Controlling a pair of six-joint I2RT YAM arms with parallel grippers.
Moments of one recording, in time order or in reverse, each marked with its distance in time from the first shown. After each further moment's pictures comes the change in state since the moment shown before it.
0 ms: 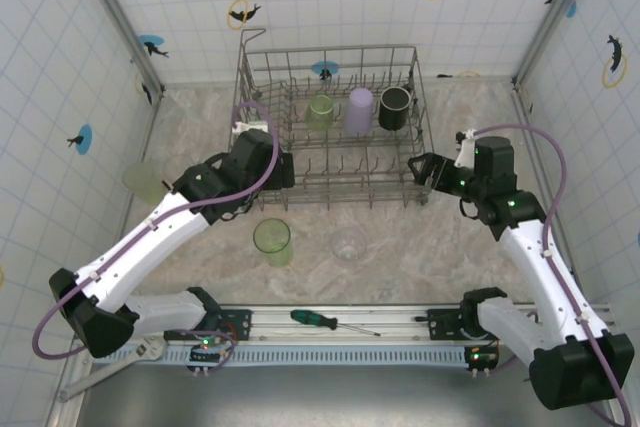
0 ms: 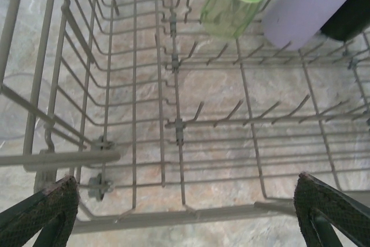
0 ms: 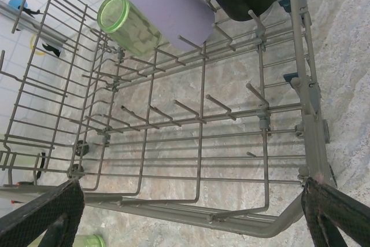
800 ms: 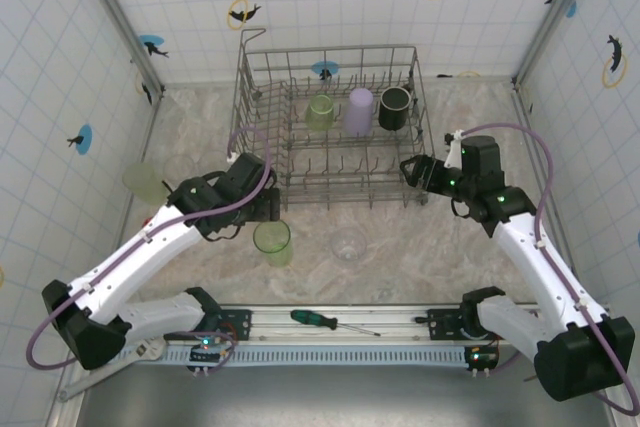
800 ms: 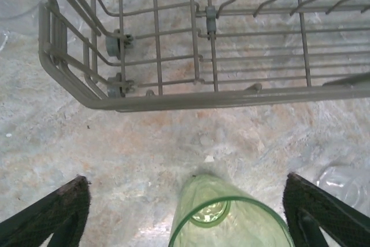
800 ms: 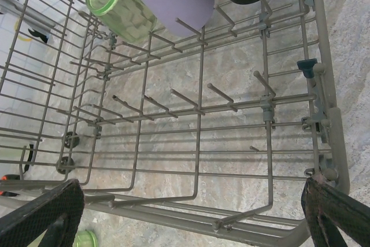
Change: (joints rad) left arm 0.000 -0.086 -0.117 -0.225 0.124 -0.074; right arm 0.067 0.051 -0.003 0.018 0.053 0.014
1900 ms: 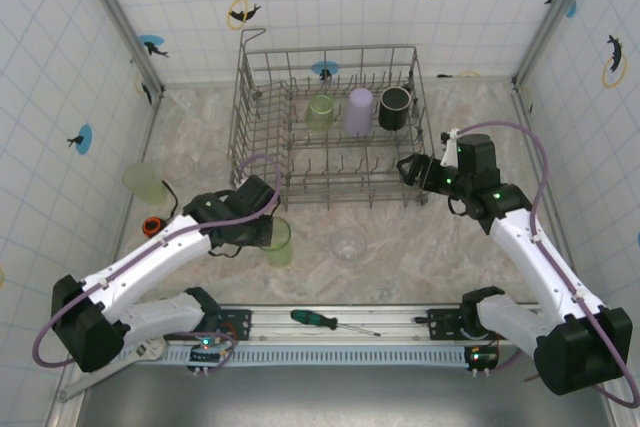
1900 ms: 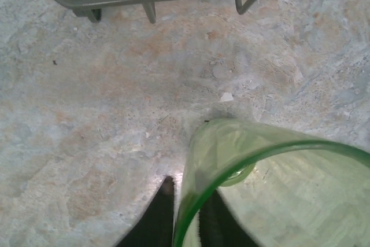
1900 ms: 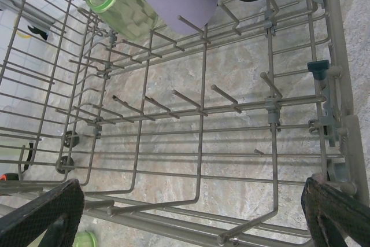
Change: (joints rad) left arm 0.000 -0.007 -0.227 0.051 0.117 0.024; right arm 0.013 0.033 0.000 0.027 0.000 0.004
